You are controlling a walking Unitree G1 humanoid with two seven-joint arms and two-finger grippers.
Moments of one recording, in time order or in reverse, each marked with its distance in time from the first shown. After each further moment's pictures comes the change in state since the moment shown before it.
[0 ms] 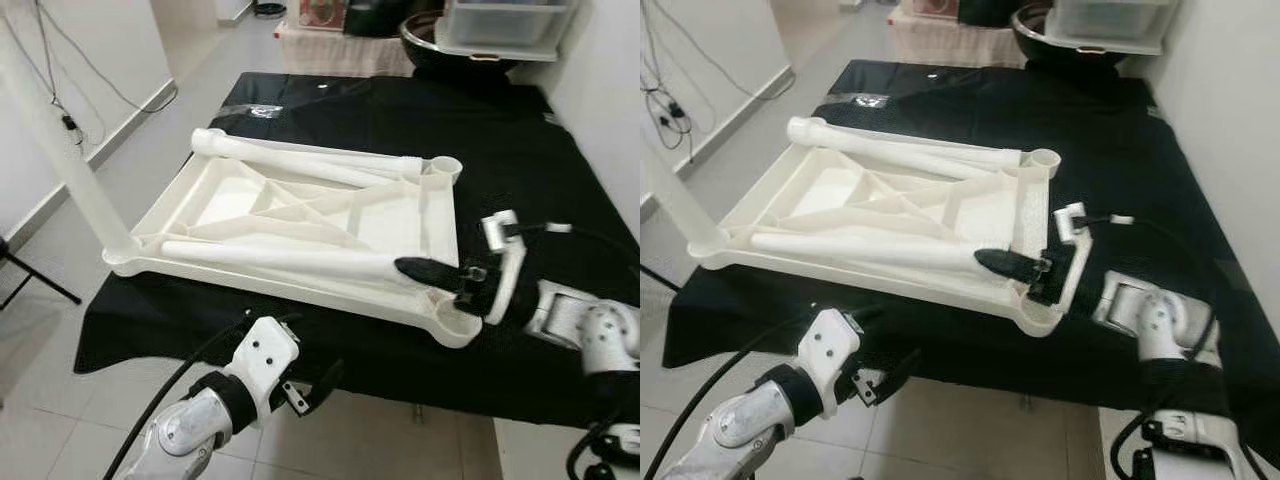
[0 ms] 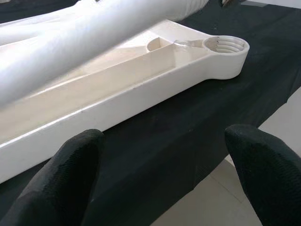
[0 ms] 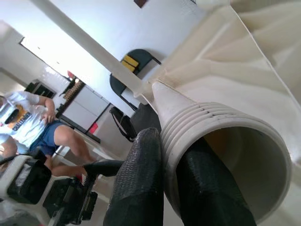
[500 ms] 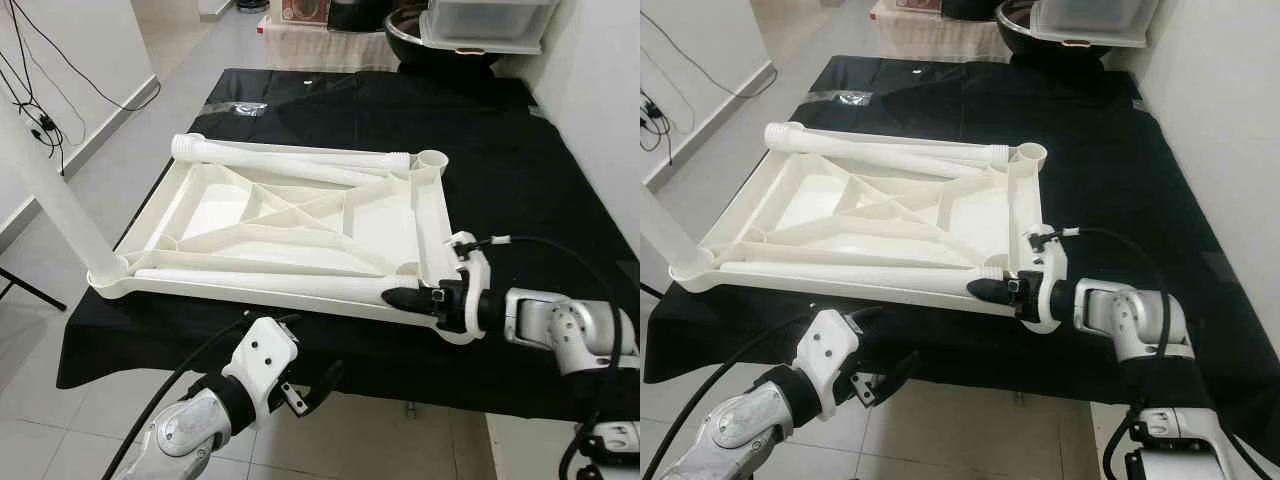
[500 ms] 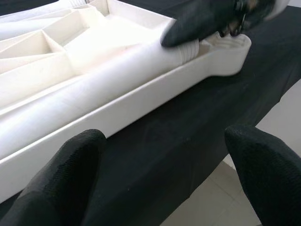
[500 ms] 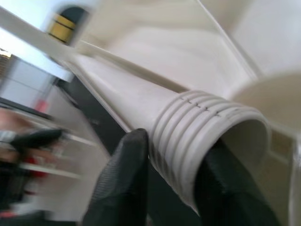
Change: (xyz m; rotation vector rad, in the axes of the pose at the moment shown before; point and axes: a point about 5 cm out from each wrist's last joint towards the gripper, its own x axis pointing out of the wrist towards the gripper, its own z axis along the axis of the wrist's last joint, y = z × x) left arm -0.001 0.000 -0.001 -0.008 0.009 0.002; right arm 0.022 -0.012 -0.024 0.015 0.233 -0.214
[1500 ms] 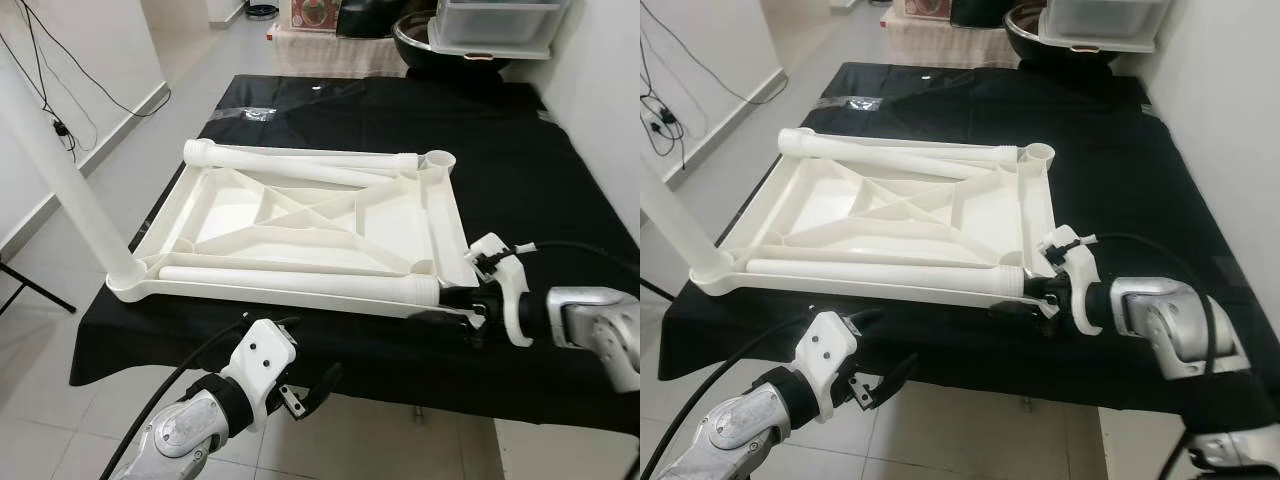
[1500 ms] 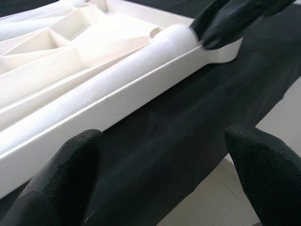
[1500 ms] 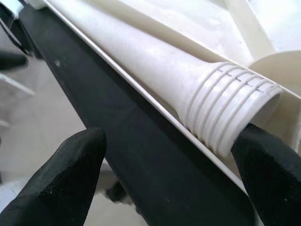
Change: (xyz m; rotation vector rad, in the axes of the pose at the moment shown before) left arm -0.001 0.000 -0.001 0.000 0.005 -0.014; right arm -0.023 0.009 -0.002 -0.327 0.183 -0.128
